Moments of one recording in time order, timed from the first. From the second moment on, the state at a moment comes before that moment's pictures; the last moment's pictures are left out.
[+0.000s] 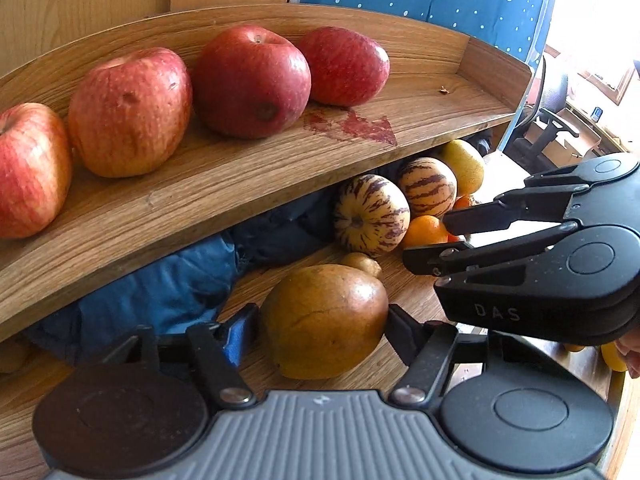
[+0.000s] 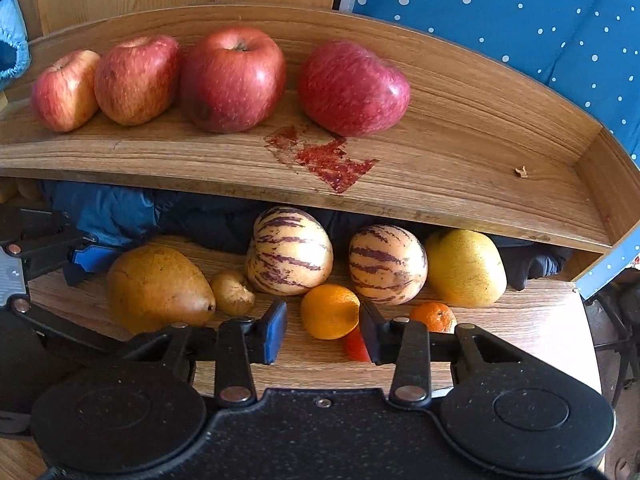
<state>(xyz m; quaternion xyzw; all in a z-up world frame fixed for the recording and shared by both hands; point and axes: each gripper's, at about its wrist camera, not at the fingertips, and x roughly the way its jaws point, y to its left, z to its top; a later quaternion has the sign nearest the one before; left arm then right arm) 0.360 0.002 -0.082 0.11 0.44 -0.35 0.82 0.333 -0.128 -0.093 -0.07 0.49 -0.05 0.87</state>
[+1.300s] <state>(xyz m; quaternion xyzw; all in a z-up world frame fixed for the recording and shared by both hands) 0.297 -0.022 -0.055 0.12 0.43 -0.38 0.81 0.168 -0.123 -0.057 0.04 0.43 -0.14 0.89</state>
